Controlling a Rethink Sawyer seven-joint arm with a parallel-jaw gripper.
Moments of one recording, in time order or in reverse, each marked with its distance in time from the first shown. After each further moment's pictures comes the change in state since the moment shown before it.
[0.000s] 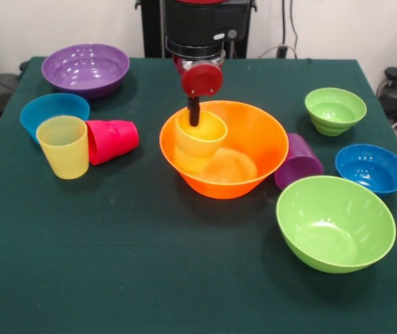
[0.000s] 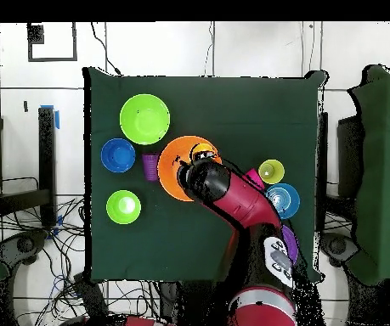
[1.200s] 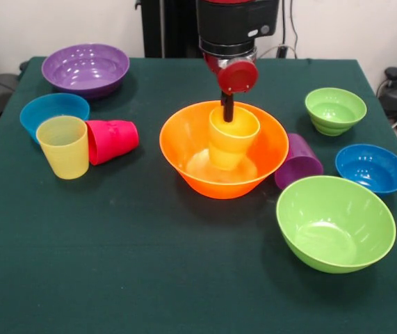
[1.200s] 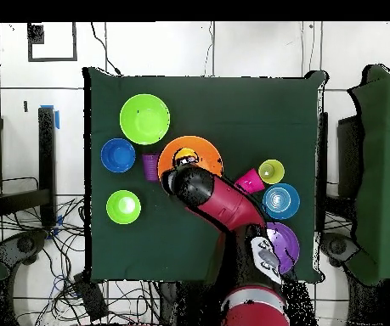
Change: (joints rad) arm -0.004 -0.023 0.086 0.060 -0.003 -0.003 0.000
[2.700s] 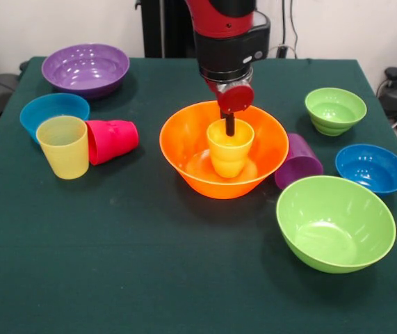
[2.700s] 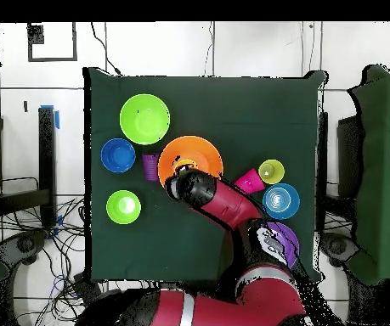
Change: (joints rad) arm -0.059 0.087 0.055 -0.010 -0.079 0.000 0.000
